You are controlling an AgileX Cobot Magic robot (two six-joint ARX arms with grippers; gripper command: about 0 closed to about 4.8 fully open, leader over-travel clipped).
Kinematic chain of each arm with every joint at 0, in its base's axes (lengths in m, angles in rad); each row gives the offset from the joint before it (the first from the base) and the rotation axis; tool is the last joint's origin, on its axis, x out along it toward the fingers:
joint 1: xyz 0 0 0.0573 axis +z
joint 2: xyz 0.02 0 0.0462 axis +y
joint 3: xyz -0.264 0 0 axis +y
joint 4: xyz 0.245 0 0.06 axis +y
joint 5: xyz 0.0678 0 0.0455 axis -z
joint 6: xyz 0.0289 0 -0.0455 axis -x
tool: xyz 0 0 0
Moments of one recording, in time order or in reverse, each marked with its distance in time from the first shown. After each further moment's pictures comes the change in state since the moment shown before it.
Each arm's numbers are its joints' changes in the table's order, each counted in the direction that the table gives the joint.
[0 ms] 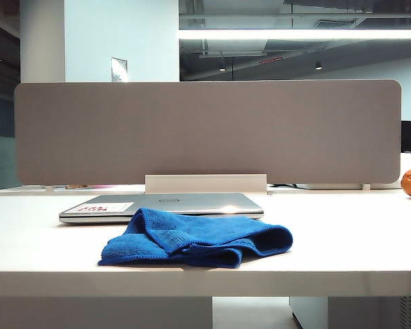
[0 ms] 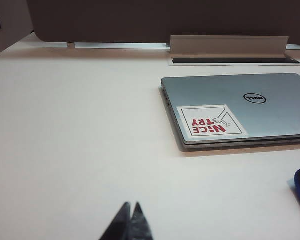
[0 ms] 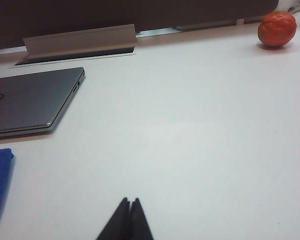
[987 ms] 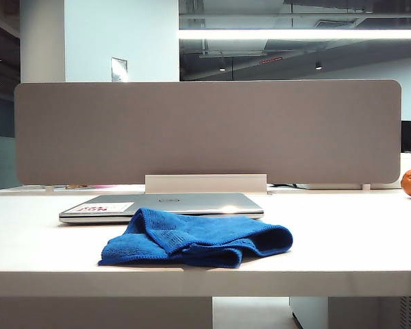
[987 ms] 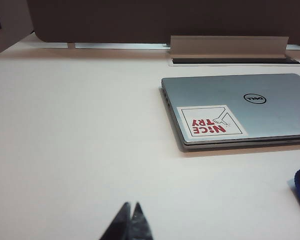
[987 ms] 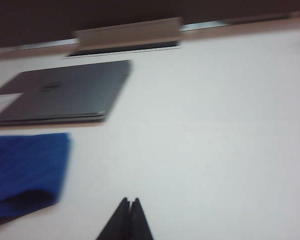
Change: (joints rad) left arm 0.000 0.000 0.000 -0.001 0.000 0.000; right arm 0.002 0.000 0.000 0.000 -0.190 -0.012
